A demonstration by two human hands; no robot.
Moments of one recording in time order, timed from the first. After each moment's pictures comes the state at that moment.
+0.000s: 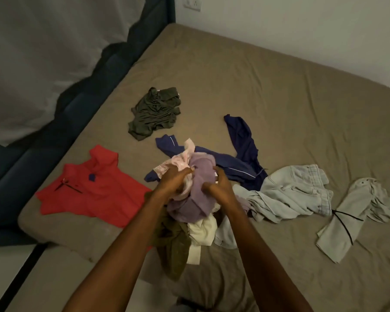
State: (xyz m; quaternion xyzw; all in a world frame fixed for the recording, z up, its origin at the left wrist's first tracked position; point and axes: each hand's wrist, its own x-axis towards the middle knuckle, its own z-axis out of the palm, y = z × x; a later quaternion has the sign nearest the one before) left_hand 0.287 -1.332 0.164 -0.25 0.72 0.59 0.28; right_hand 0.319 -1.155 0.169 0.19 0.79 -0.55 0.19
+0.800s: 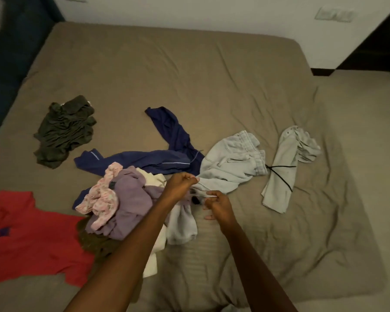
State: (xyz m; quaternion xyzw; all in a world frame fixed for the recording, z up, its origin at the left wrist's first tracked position) left_hand 0.314 -1.059 0.135 -0.05 0.78 0.51 0.36; right_hand 0.430 -0.929 0.114 0.43 0.63 -0.63 0.12
